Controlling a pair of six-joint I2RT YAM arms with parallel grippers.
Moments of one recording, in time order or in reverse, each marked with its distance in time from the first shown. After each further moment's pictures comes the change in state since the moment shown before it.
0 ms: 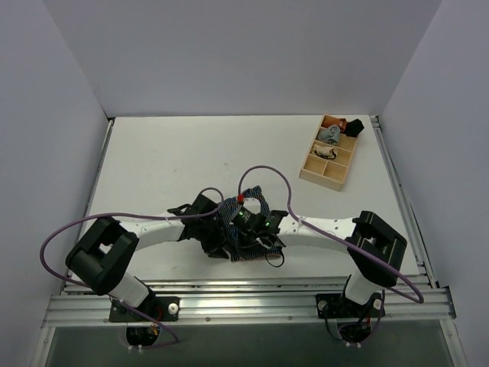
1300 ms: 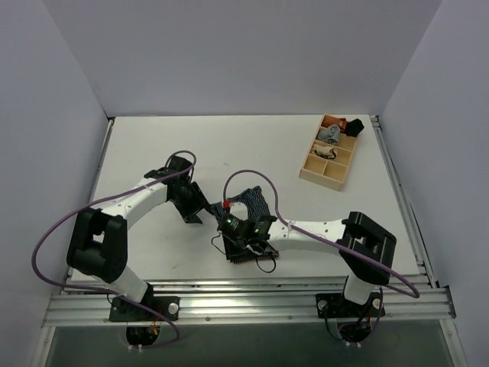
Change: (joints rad) left arm 0.298 0.027 0.341 -0.407 -0.164 0.132; right arm 0.085 0.054 0.061 0.017 0.018 -0.031
